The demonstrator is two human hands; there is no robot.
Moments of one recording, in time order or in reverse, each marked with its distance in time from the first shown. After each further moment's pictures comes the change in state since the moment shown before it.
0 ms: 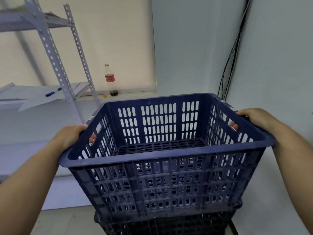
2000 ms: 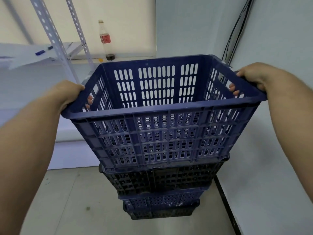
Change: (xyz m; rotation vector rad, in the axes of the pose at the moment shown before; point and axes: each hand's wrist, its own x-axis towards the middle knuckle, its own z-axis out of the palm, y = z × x) left_hand -0.017 0.009 0.006 -0.022 -0.015 -0.203; right_hand 0.008 -0.016 0.018 -0.315 0.072 0.201
